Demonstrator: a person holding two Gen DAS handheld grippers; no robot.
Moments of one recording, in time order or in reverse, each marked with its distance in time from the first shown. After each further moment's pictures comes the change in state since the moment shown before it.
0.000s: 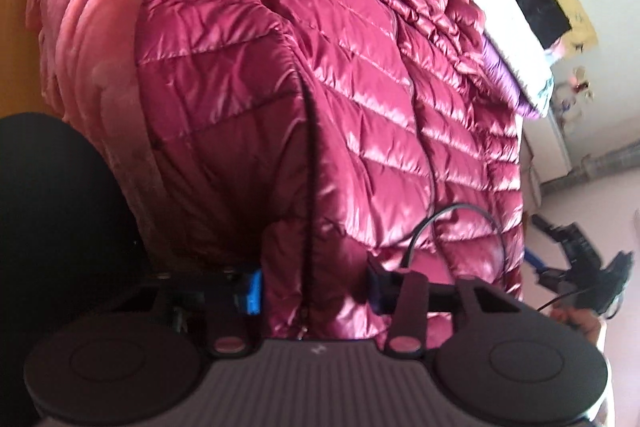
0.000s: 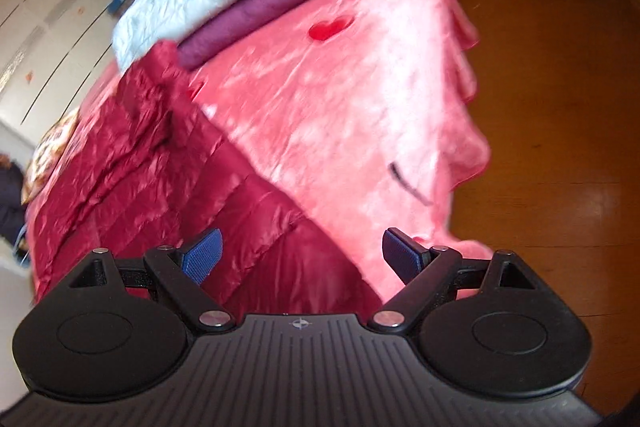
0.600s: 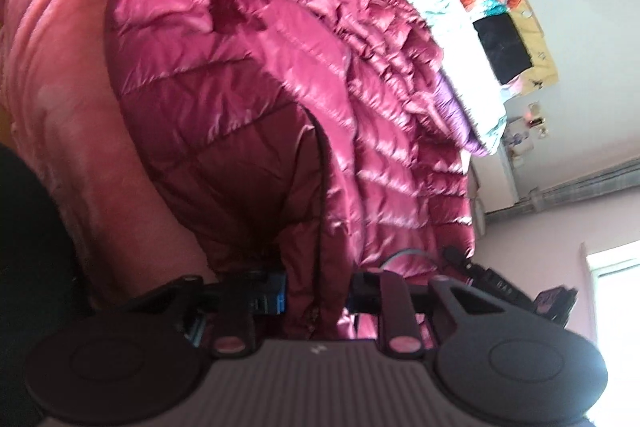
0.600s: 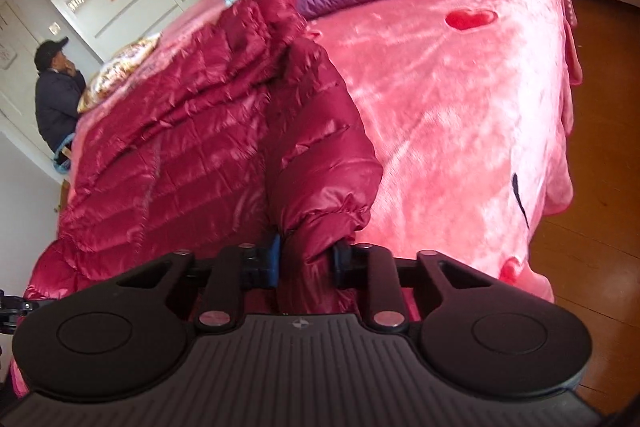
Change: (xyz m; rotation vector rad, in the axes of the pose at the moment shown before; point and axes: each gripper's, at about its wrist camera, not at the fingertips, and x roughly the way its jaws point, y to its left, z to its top) left arm -0.005 -0.011 0.025 -0.067 -0.051 -0.185; right arm -0.005 0.060 -0.019 -0.252 -0.001 0.163
